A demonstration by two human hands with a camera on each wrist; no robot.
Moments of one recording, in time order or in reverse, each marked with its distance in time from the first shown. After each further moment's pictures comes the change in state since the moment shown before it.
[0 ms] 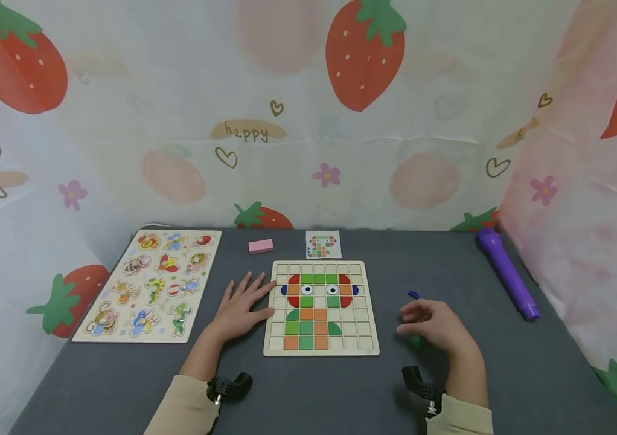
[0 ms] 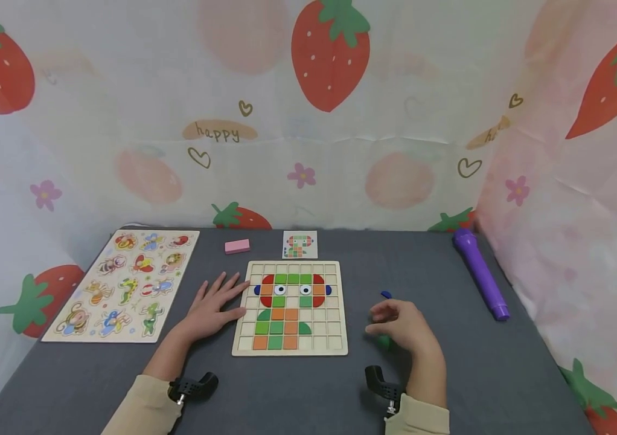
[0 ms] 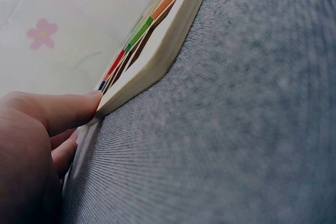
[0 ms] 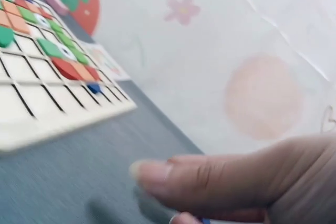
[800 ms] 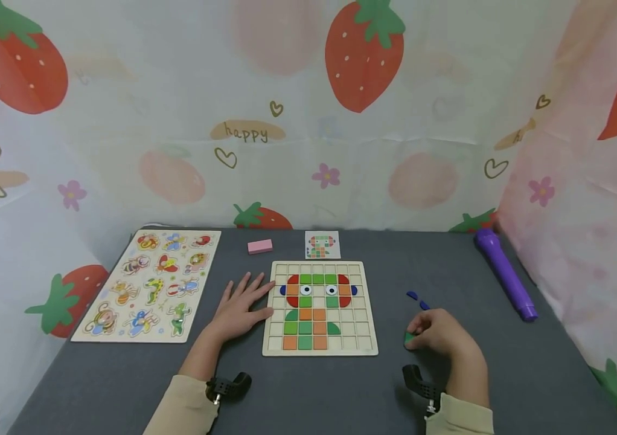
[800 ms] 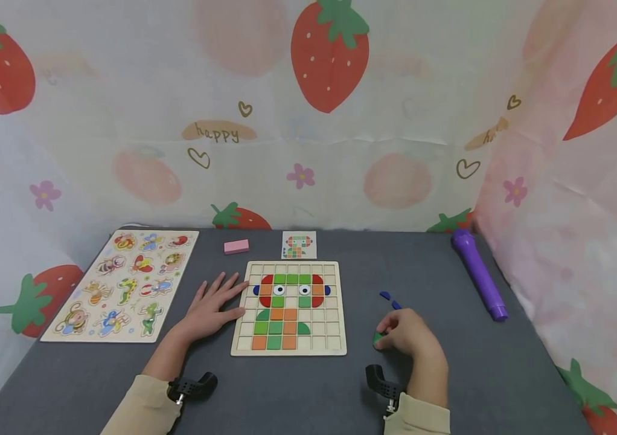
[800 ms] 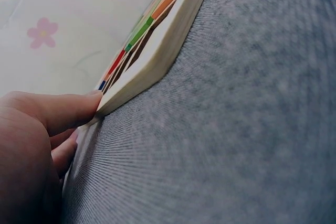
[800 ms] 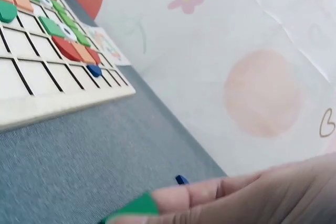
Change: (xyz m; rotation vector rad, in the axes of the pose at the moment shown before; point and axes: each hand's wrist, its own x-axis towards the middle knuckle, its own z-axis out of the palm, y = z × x) left_hand 0.001 -0.001 0.001 -0.005 0.005 0.000; right_hand -0.005 0.004 -0.008 -0.095 -0.083 0.079
